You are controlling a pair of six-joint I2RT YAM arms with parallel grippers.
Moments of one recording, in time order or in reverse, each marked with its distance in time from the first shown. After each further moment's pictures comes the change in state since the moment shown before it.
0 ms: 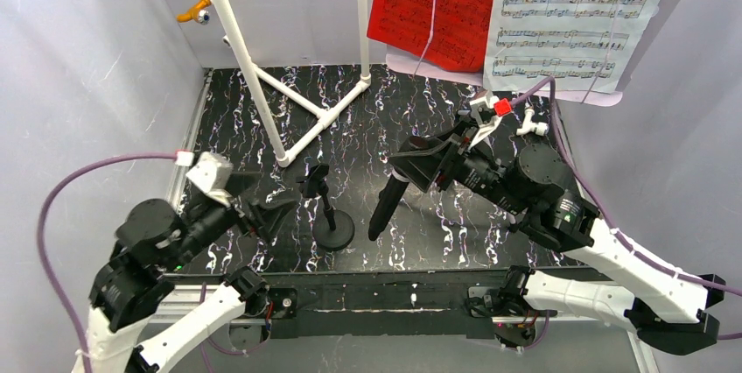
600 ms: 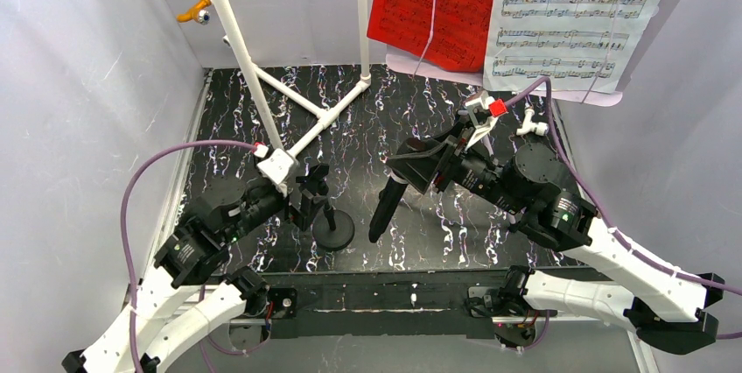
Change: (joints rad) left arm 0.000 0.065 -0.337 0.244 -0.001 0.208; right arm 0.000 0.010 -0.001 -0.013 -0.016 -0.010
